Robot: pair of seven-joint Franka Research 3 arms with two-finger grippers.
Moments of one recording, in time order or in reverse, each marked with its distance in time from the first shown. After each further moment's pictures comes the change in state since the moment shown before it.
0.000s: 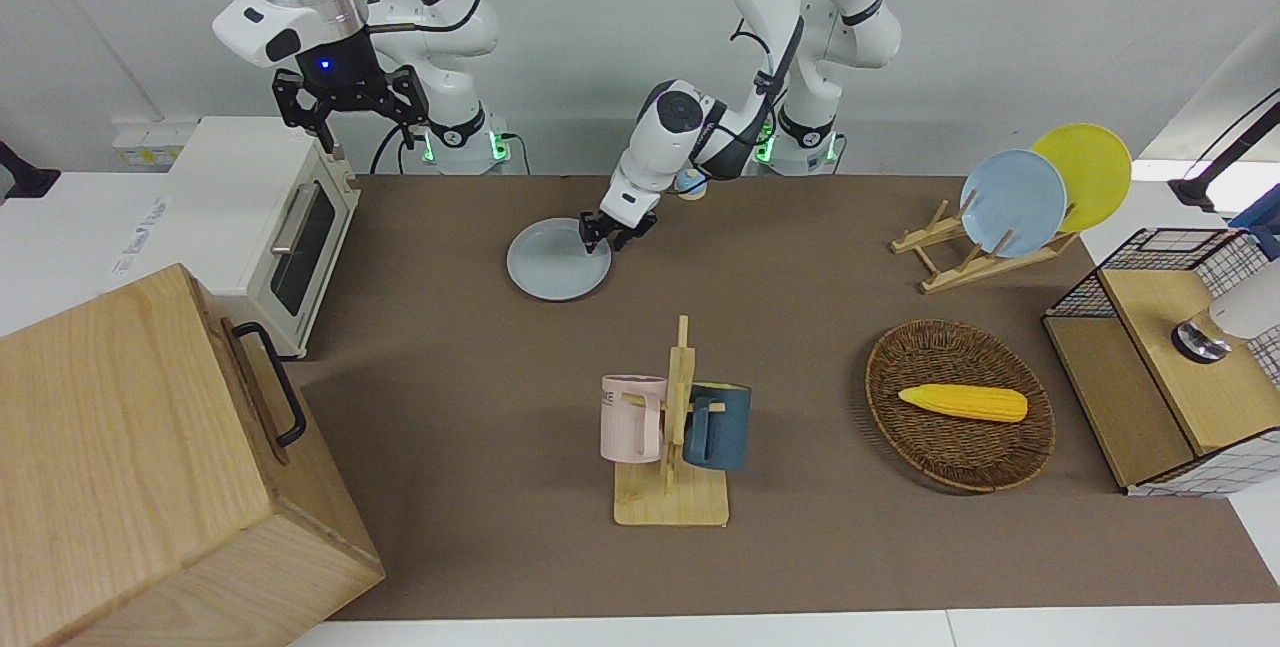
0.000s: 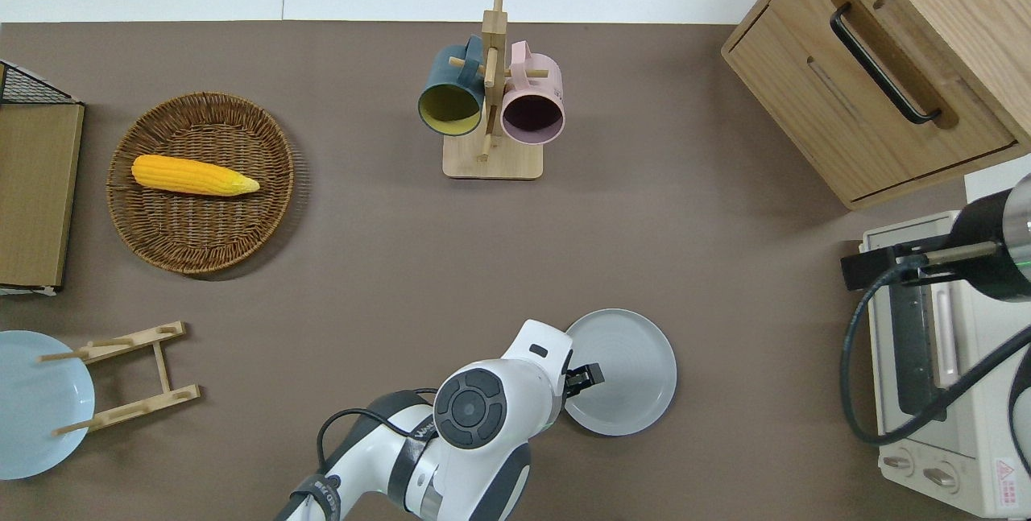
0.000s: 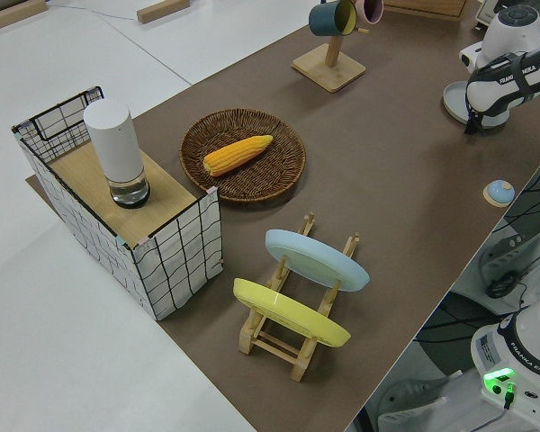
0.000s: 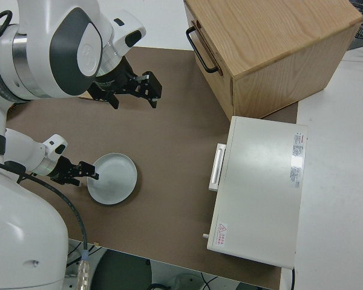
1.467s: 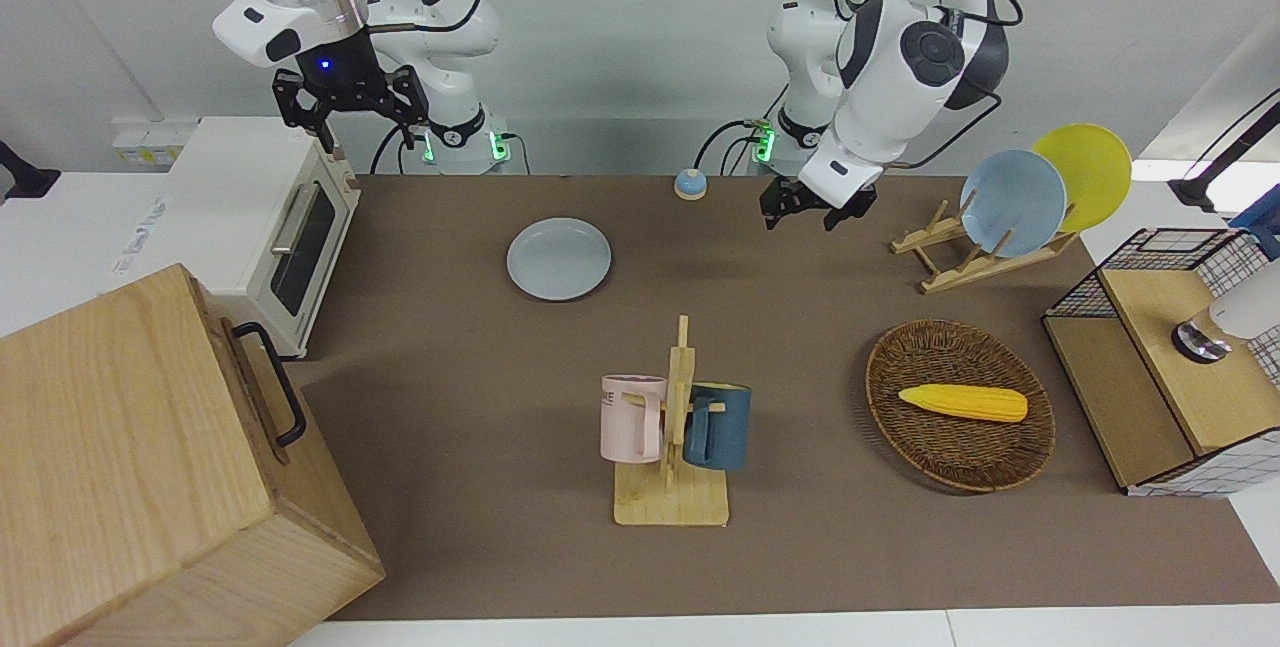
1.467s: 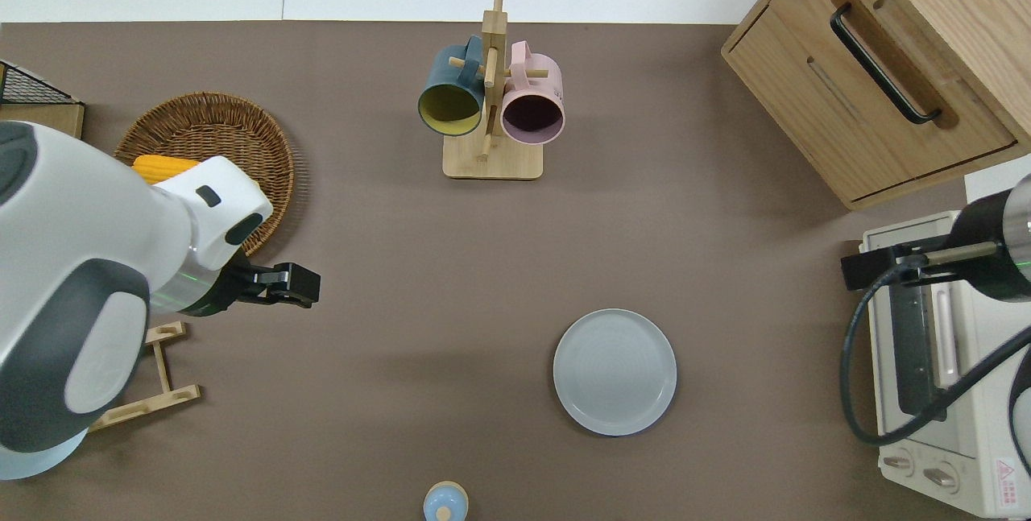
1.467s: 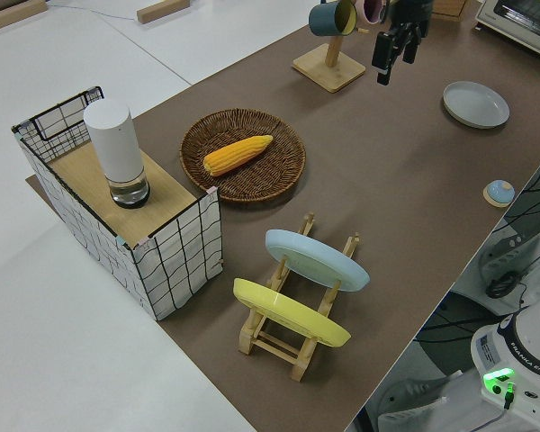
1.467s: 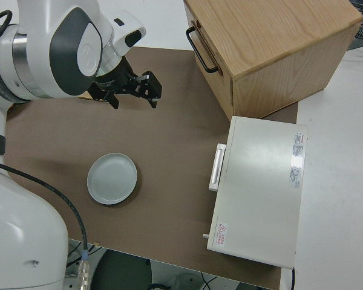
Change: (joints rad) left arm 0.397 -0.234 0.243 0.468 0.333 -0.984 0.633; right arm 0.000 0.000 0.000 0.000 0.000 0.000 0.000
